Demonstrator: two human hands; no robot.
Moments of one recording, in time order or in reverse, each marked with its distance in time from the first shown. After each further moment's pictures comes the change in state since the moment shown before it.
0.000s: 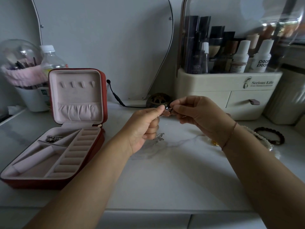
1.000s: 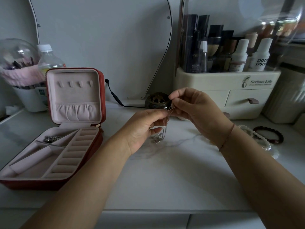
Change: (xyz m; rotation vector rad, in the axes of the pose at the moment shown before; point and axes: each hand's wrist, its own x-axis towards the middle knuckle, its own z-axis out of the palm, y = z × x) left_hand 0.005 -0.003 0.002 0.013 -0.006 -0.020; right_hand -0.001 -0.002 0.008 0.083 -0.027 -0.148
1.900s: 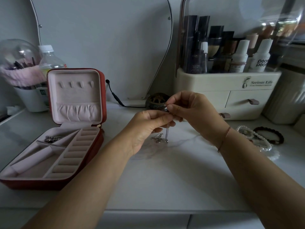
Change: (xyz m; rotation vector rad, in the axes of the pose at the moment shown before) left_hand -0.003 -0.002 0.001 0.150 -0.005 0.072; right_hand -0.005 -0.004 0.003 -0.316 -0.007 -0.098
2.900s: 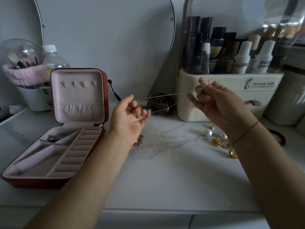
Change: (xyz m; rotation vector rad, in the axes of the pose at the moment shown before) left_hand 0.012 0.003 -0.026 -0.846 0.343 0.008; right_hand 0.009 0.000 -0.035 0.818 0.142 0.131
